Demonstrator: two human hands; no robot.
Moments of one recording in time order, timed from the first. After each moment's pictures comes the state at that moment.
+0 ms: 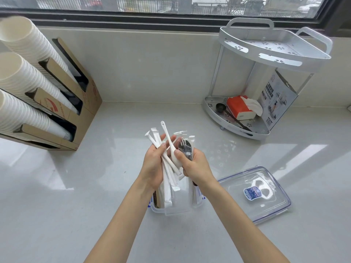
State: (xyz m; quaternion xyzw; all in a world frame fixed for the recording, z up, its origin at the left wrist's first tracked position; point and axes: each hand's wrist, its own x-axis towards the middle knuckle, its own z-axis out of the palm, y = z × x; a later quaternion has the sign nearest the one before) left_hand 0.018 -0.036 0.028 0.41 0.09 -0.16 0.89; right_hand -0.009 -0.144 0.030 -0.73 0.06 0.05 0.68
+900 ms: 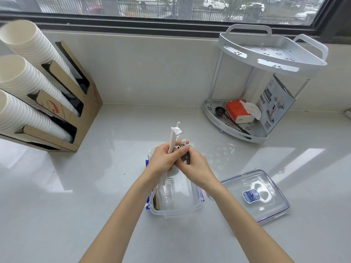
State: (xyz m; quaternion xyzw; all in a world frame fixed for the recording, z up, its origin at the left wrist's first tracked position) left_hand 0.014 -0.043 0.046 0.71 0.02 -0.16 0.69; right_hand -0.002 -0.151 0.024 -0.85 0.03 0.06 0.52
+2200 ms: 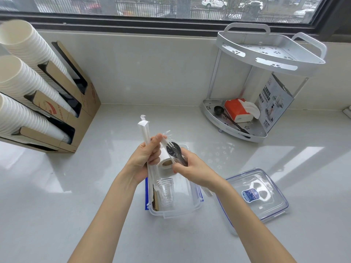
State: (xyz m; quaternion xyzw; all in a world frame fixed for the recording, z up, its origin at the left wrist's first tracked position) left_hand 0.034 -0.010 0.039 0.54 0.05 -0.19 0.82; right_hand -0.005 -0.157 0.039 -0.83 -0.04 0.17 0.53
